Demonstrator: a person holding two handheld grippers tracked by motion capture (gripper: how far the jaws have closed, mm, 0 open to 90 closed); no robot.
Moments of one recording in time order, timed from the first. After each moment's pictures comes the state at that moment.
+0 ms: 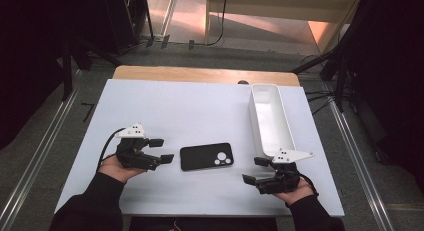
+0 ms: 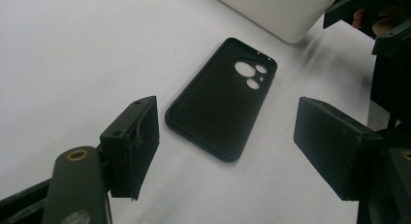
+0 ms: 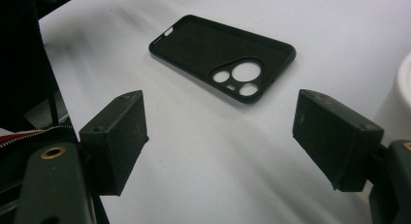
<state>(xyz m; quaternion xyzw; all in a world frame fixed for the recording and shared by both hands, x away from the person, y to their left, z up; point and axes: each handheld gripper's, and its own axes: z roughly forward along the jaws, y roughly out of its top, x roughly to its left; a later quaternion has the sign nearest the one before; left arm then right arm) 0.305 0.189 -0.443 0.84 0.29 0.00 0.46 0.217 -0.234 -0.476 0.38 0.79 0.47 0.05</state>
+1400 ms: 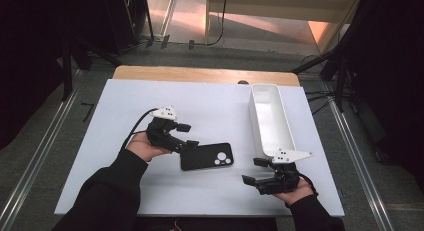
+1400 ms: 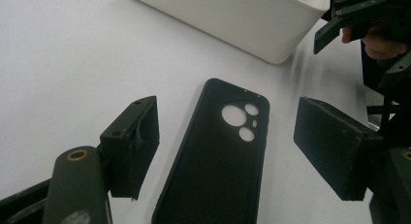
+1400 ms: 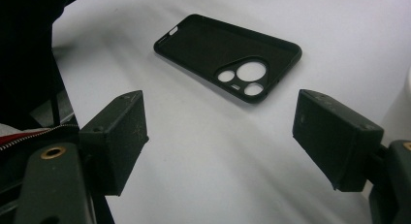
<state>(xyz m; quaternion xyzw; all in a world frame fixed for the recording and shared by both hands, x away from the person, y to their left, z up) 0.355 0.119 -0.435 0.87 0.20 -0.03 0.46 0.216 -0.234 -0.476 0.38 0.79 0.47 0.04</state>
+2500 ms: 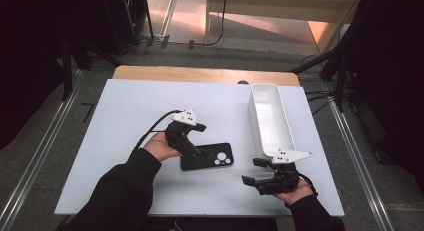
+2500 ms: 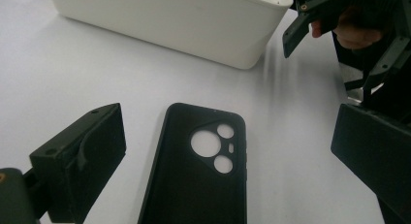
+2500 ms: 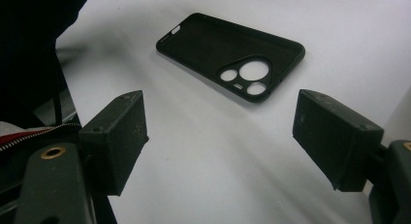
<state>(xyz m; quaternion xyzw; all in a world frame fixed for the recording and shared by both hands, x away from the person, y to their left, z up) 0.353 0.077 -0.444 0.88 0.11 -0.05 0.46 0.217 -0.233 -0.477 0.38 0.79 0.47 0.04</state>
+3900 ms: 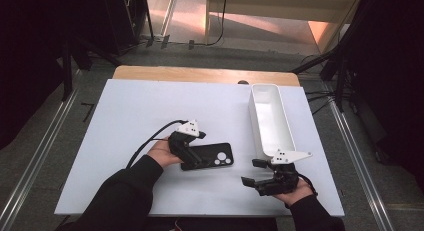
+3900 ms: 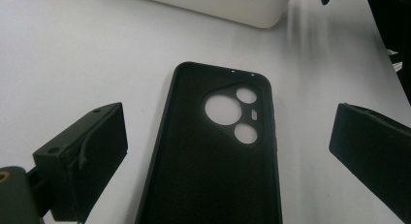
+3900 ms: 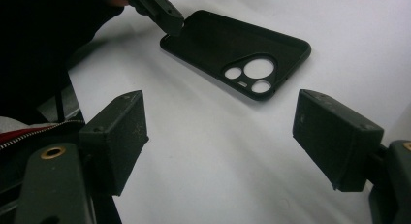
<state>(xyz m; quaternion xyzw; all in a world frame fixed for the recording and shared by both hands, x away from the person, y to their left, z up) 0.351 0.074 -0.487 0.89 0.11 -0.03 0.44 0.216 -0.232 -0.477 0.37 0.80 0.47 0.03</state>
